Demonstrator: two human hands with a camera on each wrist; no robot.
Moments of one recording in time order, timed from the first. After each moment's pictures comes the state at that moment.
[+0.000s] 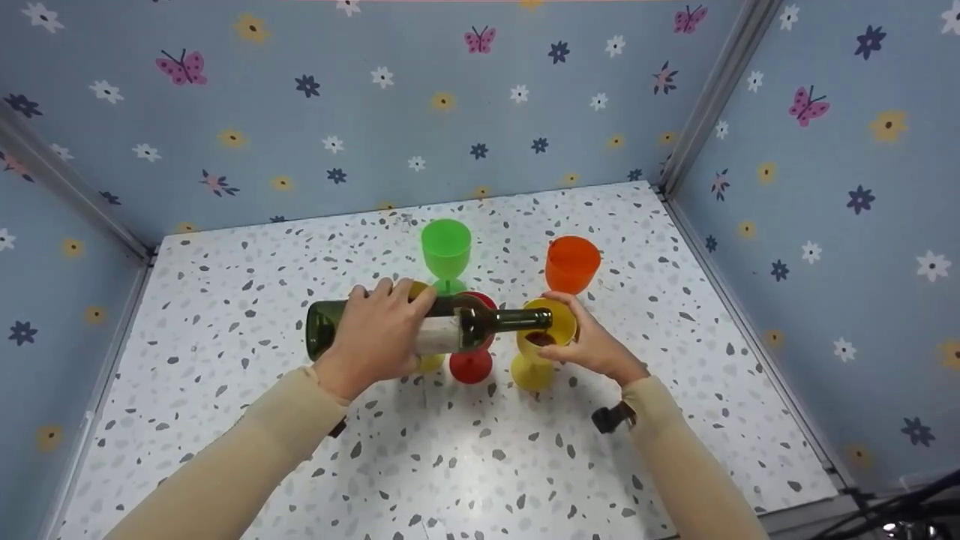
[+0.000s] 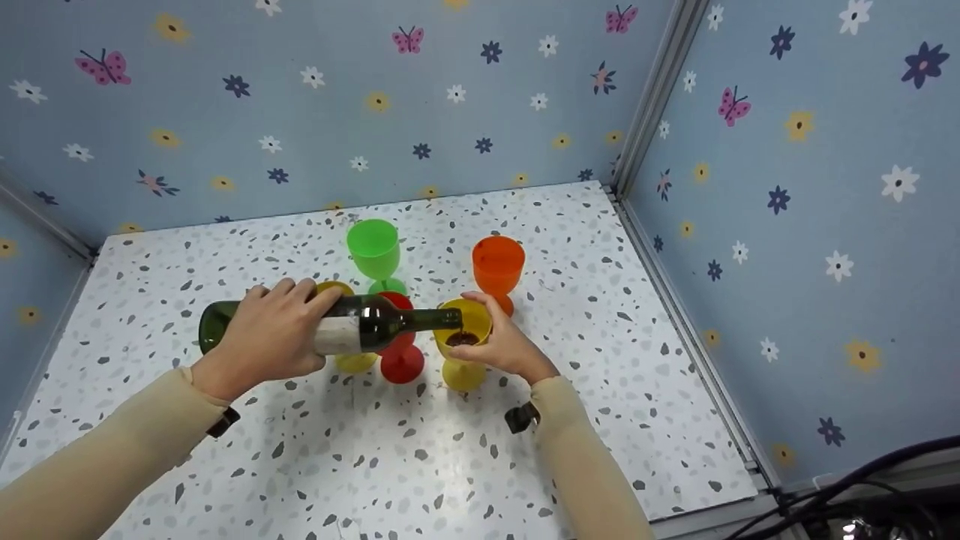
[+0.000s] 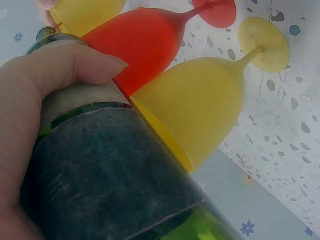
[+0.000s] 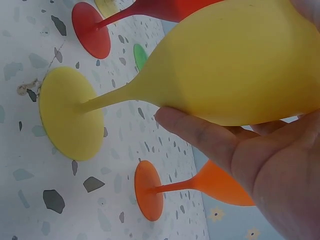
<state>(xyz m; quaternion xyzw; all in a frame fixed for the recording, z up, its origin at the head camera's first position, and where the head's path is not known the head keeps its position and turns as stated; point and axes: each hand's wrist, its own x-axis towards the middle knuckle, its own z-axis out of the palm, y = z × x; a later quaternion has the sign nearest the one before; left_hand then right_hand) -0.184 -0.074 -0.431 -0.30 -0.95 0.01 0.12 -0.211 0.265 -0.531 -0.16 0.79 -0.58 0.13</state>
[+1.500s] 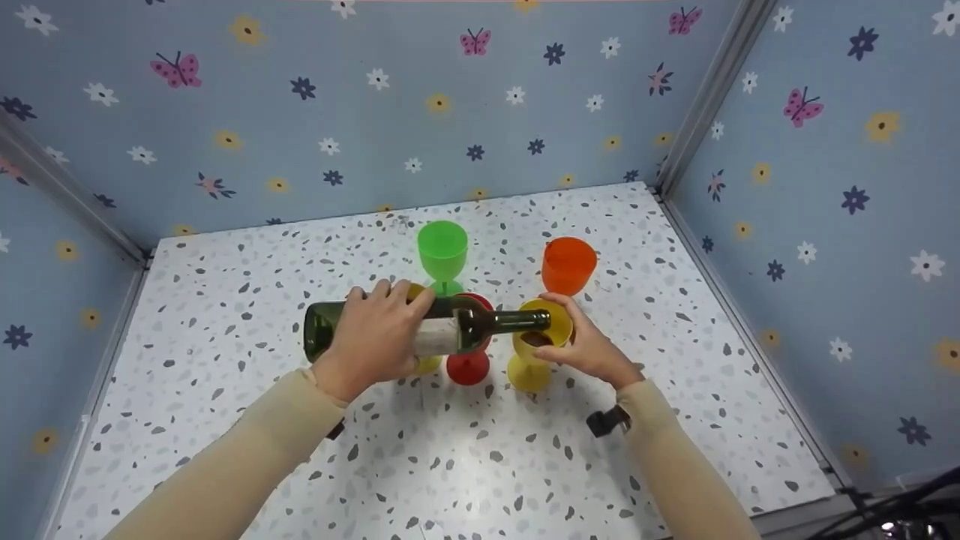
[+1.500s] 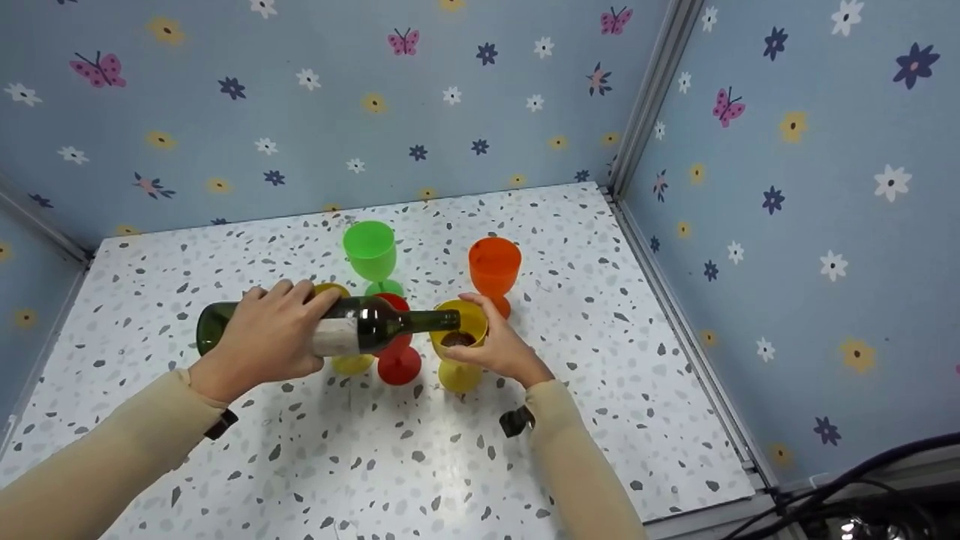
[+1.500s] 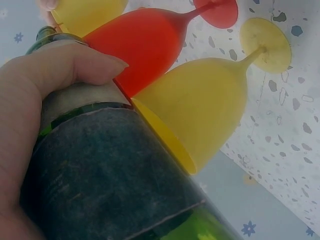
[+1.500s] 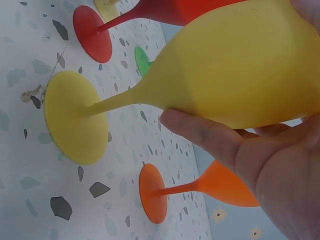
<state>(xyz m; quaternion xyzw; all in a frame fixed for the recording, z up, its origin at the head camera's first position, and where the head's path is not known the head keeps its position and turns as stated) -0.185 -0.071 -0.431 -0.30 -0.95 0.01 0.14 -0.210 0.265 -0.539 -0.14 0.80 -0.58 0.13</state>
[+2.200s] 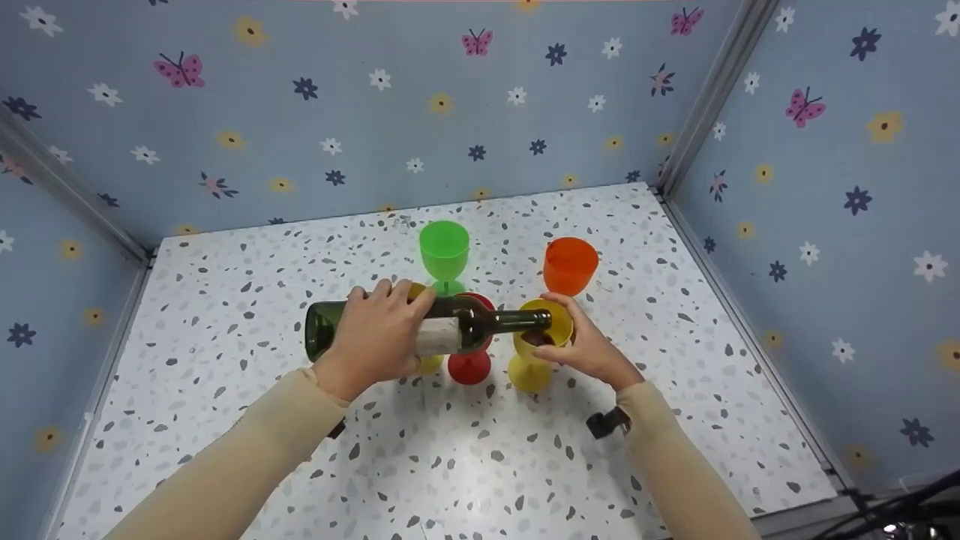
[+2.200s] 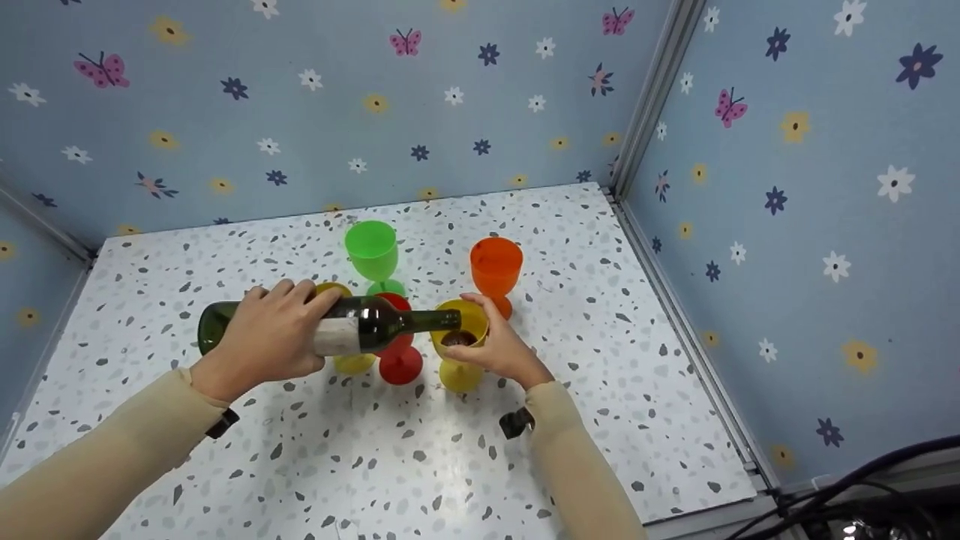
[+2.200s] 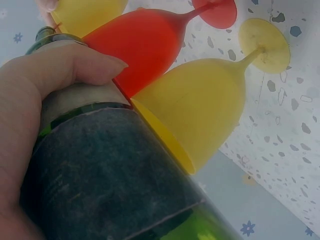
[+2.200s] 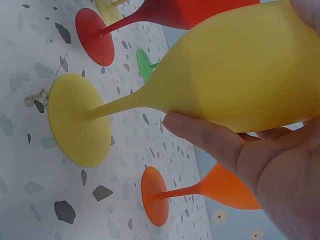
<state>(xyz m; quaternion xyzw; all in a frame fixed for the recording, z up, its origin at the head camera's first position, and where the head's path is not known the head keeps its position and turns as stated) -0.184 -0.071 -0.431 -0.30 -0.95 0.00 0.14 -0.207 0.260 -0.532 -0.12 0.80 -0.57 0.12</state>
